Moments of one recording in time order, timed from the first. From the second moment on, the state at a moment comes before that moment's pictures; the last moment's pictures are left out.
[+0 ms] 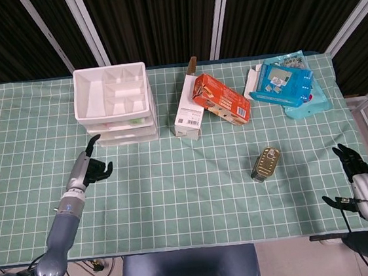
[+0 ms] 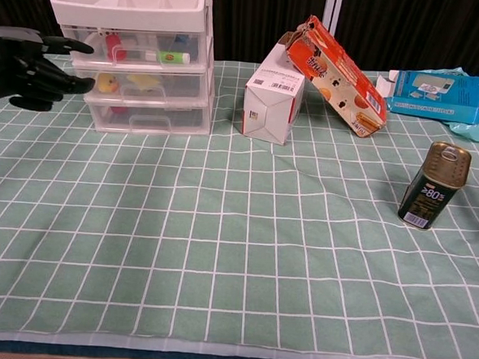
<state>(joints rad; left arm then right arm) -0.58 -1.42 -0.48 -1.83 0.53 0.96 0.08 0.10 -1.14 0.08 -1.61 -1.50 1.47 0.16</state>
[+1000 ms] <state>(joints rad) -0.77 -1.53 -0.51 -1.65 0.38 0.87 -0.03 0.10 -1.13 0.08 -1.61 -1.49 1.46 0.18</state>
